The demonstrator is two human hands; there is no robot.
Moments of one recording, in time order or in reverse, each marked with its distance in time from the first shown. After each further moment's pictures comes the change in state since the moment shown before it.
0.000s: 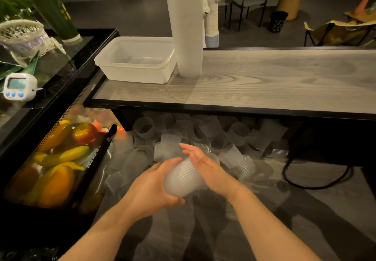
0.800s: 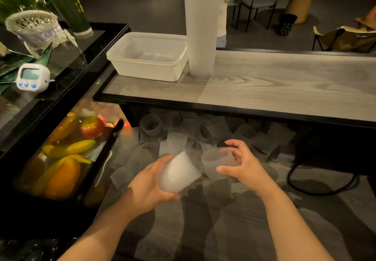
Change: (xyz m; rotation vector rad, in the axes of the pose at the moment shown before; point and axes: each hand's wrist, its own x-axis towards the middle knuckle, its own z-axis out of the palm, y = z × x) left_hand -0.004 -0.031 0.000 -0.158 0.010 -0.082; right_hand -0.015 0.020 -0.052 -0.051 0.306 0.128
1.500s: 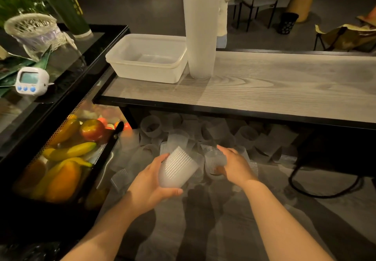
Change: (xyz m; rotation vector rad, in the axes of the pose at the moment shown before) left_hand 0.008 -0.002 0.002 -0.055 0.044 -0.067; right_hand 0.051 0.035 0.019 -0.587 0.015 0.076
